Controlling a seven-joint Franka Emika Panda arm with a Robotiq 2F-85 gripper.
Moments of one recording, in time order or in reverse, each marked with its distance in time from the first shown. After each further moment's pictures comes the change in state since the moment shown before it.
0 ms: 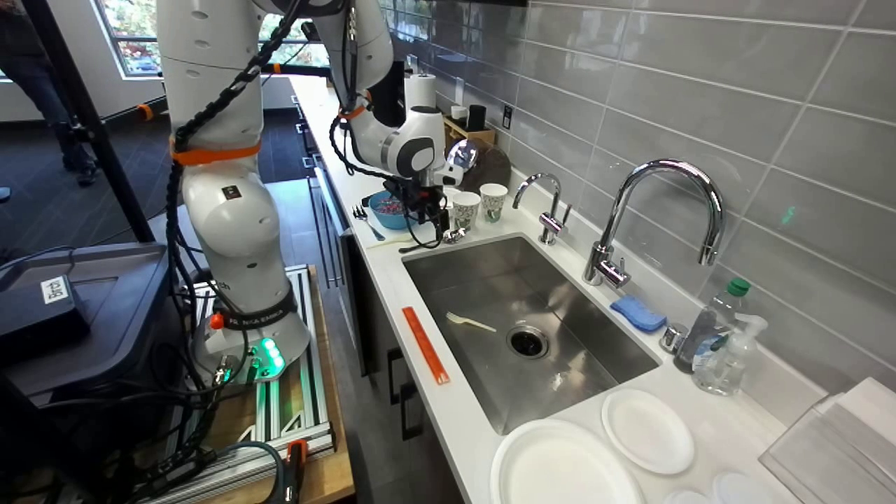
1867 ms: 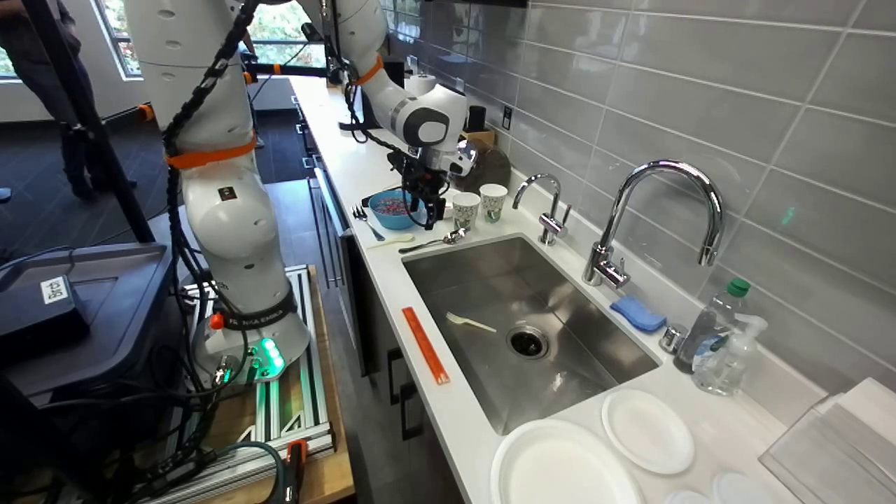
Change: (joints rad) arm -0.051 -0.122 0.020 0.099 0.260 -0.466 -0.152
